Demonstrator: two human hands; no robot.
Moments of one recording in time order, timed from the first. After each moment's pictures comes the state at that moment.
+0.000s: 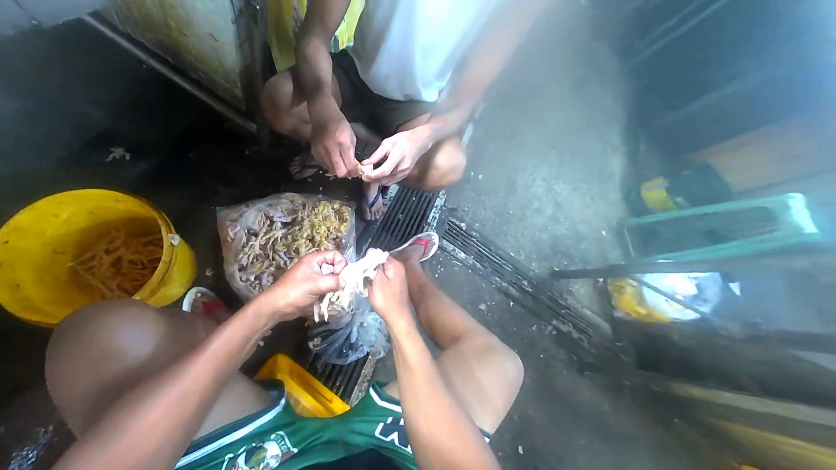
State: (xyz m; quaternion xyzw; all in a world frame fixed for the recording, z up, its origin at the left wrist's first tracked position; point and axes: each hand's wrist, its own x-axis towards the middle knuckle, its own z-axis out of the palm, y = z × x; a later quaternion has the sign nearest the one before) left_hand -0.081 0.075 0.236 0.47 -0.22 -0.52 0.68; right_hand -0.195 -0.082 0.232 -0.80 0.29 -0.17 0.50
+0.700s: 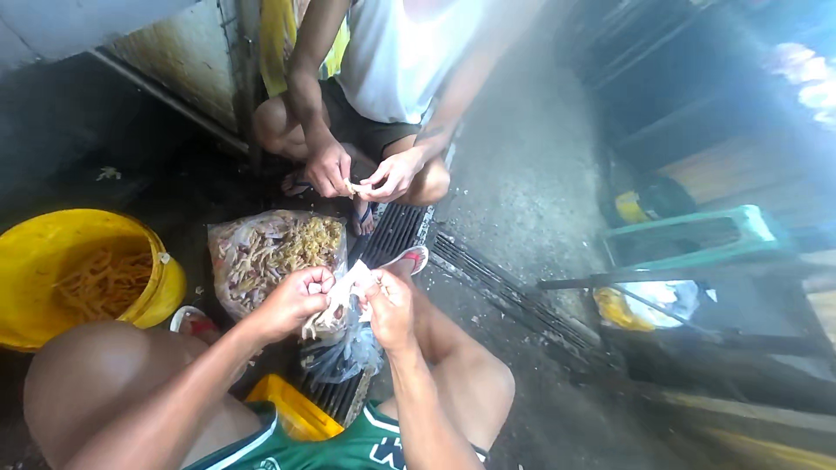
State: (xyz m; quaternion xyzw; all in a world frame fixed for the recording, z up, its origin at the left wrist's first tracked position) left_hand -0.079 0.083 0.245 0.46 -0.29 -0.49 0.68; right_hand -0.209 -0.074 0.258 -0.70 0.16 -0.24 0.65
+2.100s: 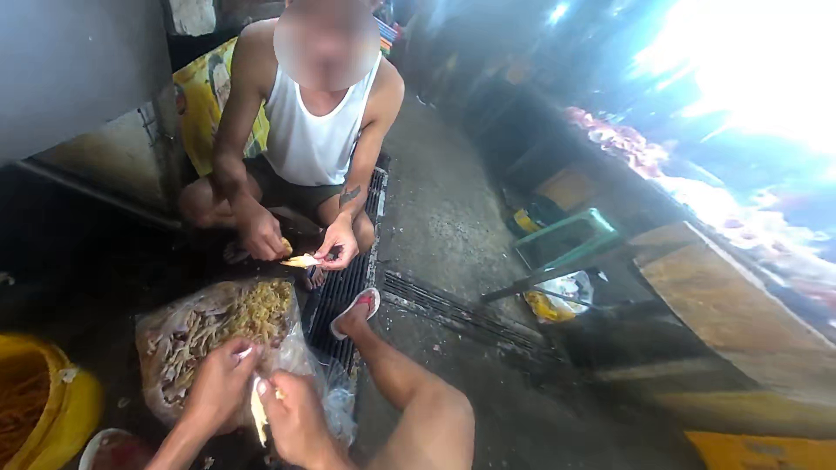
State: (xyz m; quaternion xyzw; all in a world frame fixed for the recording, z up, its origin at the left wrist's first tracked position) left_hand -0.077 0.079 0.242 0.80 -0.22 -0.28 0.48; right_hand -0.217 -0.016 0.256 -0.83 0.24 -0.06 0.51
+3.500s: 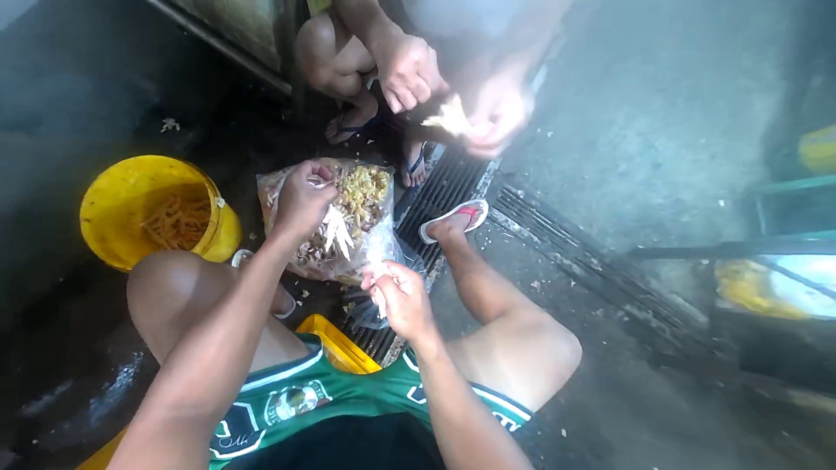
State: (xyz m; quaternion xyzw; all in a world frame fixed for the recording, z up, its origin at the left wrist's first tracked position) left_hand -0.026 0.088 0.243 0.81 -0.10 -0.23 0.53; right_hand -0.244 -0.015 0.237 -0.72 0.22 -0.06 0.66
